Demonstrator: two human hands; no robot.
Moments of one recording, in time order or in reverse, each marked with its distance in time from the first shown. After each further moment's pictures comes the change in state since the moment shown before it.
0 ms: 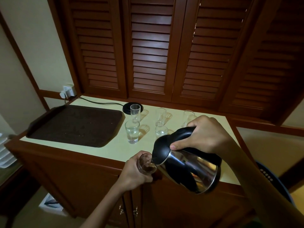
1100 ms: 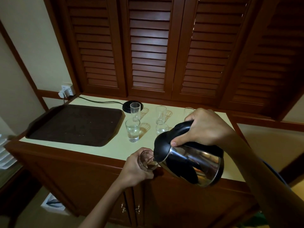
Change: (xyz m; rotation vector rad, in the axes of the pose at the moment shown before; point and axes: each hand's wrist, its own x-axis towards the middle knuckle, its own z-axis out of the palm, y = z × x) left_hand 0.007 0.000 -0.005 0.024 -0.002 0.032; right_hand 0.011 -0.005 -0.004 -0.055 -0.004 -0.042
